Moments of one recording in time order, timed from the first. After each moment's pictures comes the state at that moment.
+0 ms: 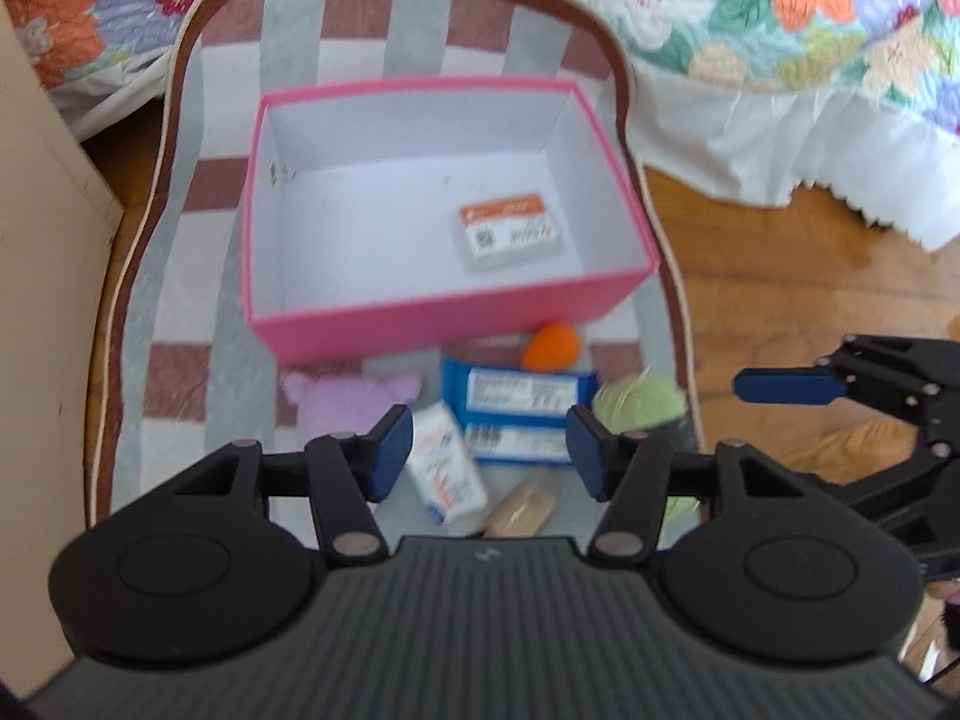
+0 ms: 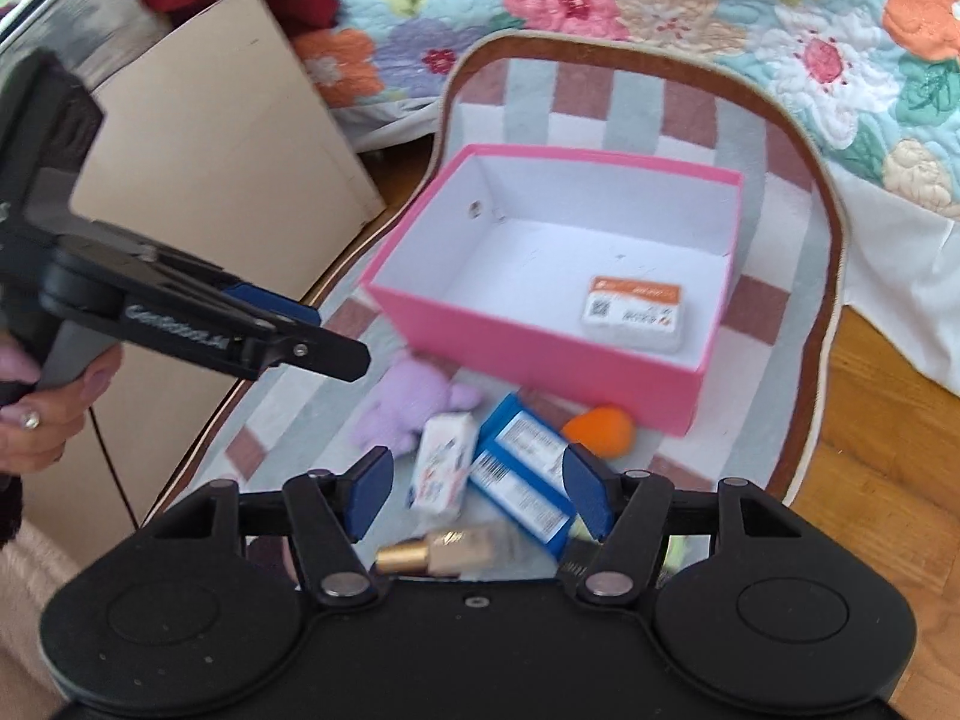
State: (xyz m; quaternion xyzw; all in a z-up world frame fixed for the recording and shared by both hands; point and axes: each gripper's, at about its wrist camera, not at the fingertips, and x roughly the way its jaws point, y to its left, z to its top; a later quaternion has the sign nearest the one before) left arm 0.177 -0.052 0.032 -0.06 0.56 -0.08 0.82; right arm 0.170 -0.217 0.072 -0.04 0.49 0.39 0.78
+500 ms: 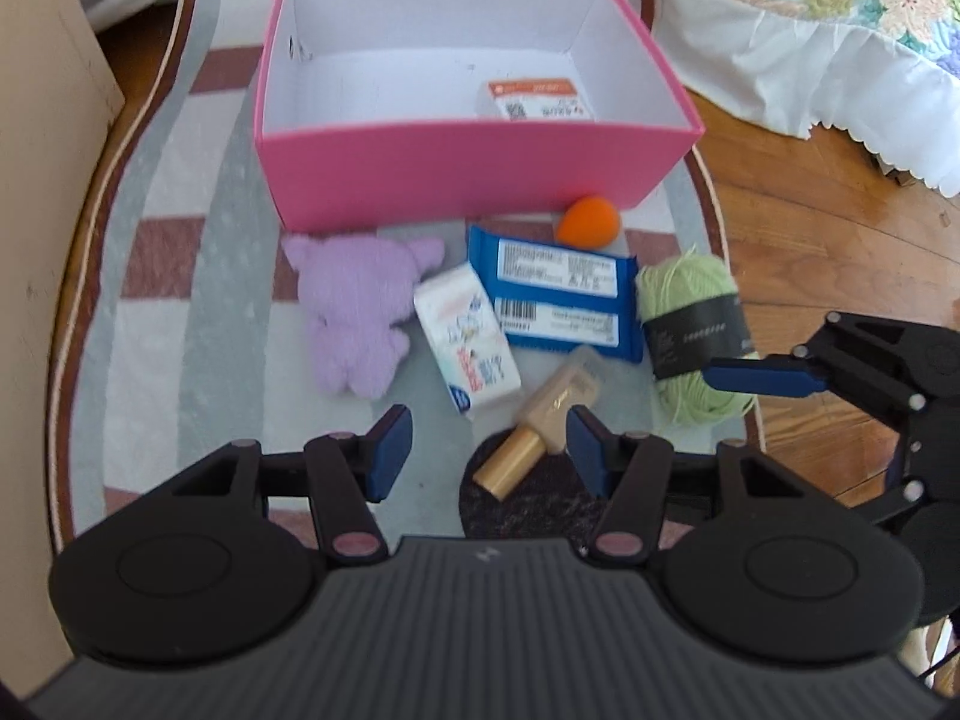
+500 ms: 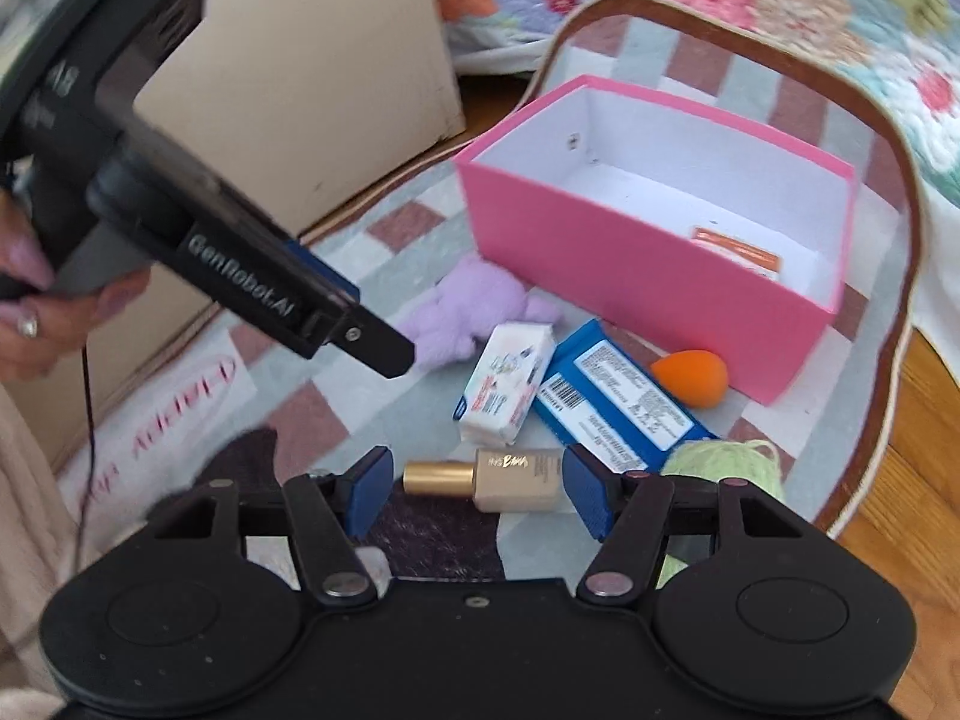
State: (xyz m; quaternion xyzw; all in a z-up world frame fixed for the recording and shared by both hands) left arm 0.118 -0.041 -0.041 -0.08 0.58 -0.08 0.81; right arm 0.098 -0.180 0.007 -0.14 0.44 0.44 0.77
